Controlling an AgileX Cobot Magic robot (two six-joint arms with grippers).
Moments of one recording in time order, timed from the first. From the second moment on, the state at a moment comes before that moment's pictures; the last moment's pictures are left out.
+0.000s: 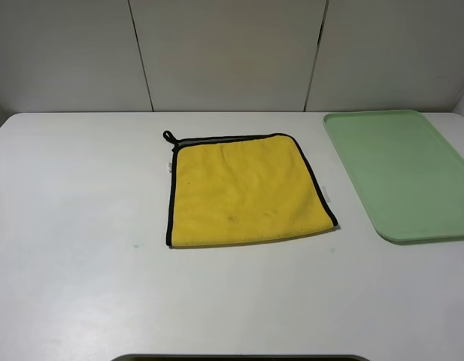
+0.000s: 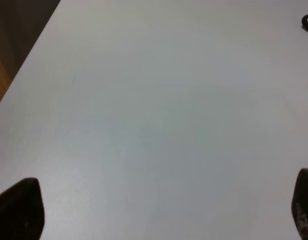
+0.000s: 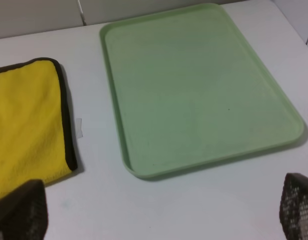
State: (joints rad) left arm 0.03 0.00 -0.50 0.17 1.06 -0.21; right arm -0.11 -0.01 -0.49 0.06 1.03 0.00
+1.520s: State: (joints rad) left arm 0.03 0.00 -0.50 0.18 1.06 -0.21; right arm -0.11 0.01 -0.49 0.07 1.03 0.00
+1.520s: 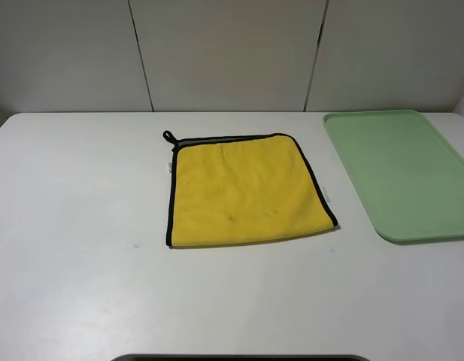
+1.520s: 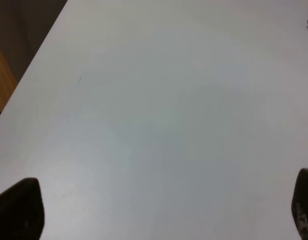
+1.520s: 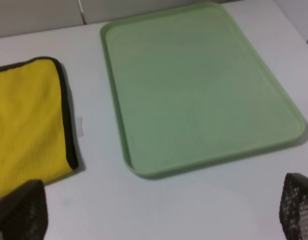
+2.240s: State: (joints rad) left arm 0.03 0.20 -0.55 0.16 1.06 -0.12; right arm -0.11 0.33 -0.57 0.08 1.01 0.00
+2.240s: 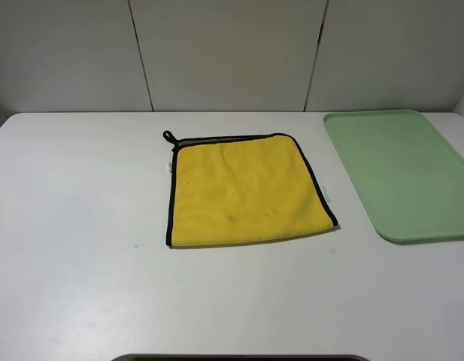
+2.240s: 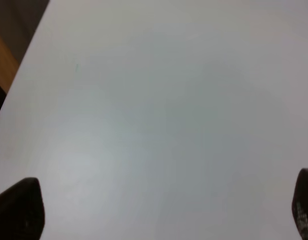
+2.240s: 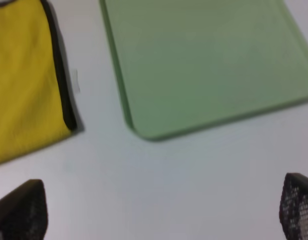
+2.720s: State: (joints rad) left arm -0.09 0.73 -0.74 0.16 0.90 0.06; right arm -0.10 0.51 -0.67 0.13 0.92 -0.09
